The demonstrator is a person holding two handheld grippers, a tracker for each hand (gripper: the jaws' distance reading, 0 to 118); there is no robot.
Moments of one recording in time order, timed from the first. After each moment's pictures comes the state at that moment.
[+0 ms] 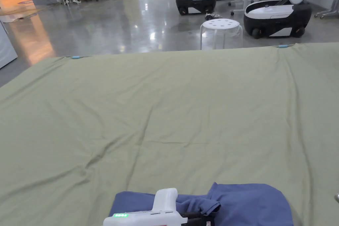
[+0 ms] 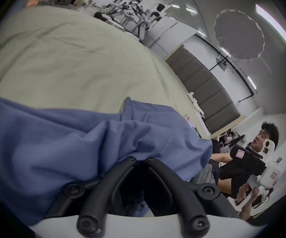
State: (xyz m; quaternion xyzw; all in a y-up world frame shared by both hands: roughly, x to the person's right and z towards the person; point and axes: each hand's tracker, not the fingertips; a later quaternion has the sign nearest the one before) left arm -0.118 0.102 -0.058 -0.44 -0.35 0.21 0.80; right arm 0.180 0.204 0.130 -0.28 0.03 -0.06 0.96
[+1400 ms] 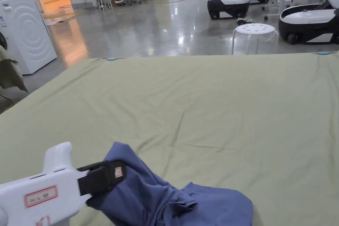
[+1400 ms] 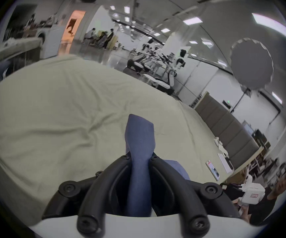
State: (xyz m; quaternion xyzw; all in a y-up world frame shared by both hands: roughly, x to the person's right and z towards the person) left arm -0.308 0.251 -0.018 -0.29 -0.16 0.19 0.92; right arm 0.162 0.183 0.121 -0.32 0.07 -0.08 0.94
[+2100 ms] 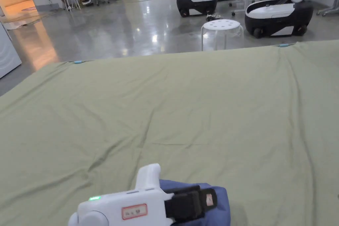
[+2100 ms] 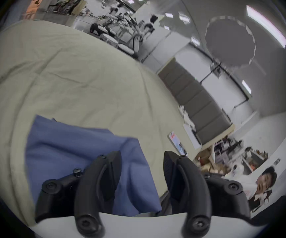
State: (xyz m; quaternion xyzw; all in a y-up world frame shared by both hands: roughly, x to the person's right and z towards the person) left arm -0.157 0.176 -0.055 -0.38 -0.35 0.26 0.82; right arm 0.187 0.179 0.135 -0.32 0.05 -0.10 0.94
